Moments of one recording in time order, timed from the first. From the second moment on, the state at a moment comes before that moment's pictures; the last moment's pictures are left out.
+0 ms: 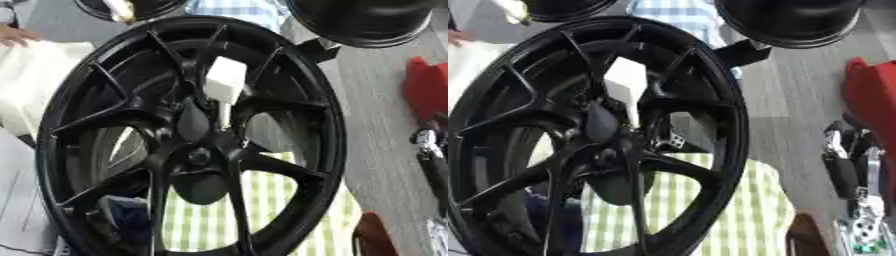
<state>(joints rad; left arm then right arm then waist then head) -1.13 0.82 -0.18 -1.67 -0.18 0.35 -0.65 -0.02 -0.18 -0.27 -1.87 0.19 -0.02 -0.33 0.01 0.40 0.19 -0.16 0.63</state>
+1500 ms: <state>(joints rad) -0.82 0.83 0.10 -1.15 -0.39 0.11 -0.34 -0.02 -0.18 -0.29 -1.88 0.16 -0.02 -0.35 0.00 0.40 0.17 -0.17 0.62</state>
